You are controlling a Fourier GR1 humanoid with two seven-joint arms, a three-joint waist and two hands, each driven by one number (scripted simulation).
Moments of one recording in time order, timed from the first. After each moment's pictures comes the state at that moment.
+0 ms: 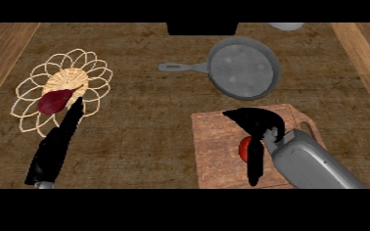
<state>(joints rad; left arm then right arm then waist) 0.08 0.38 -0.16 -1.58 -0.01 0.17 0.10 -0.50 -0.40 0.62 -1.50 0.08 0.63 0.95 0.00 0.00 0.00</state>
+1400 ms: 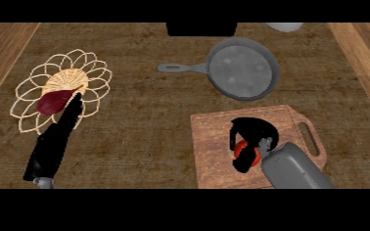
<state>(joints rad) 0.07 0.30 -0.06 -1.61 -0.10 0.08 0.14 -0.35 -0.25 0.49 -1.36 0.45 0.65 0.75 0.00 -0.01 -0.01</state>
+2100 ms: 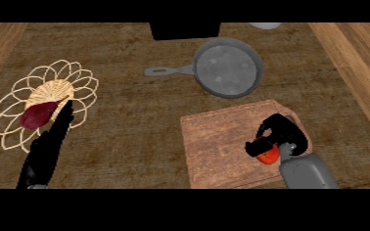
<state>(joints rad) 0.12 0.28 -0.01 -1.59 -0.12 0.08 0.13 -0.20 -0.18 0.22 -1.41 0.60 0.30 0.99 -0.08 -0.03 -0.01</state>
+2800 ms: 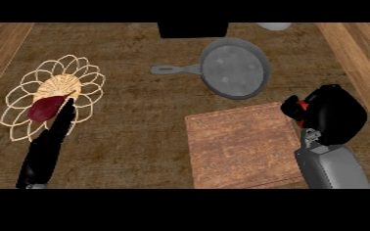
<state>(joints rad) 0.11 0.28 -0.02 -1.61 -0.11 0.07 0.14 -0.27 -0.21 0.15 -1.64 1.35 0.04 1.22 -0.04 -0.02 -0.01</state>
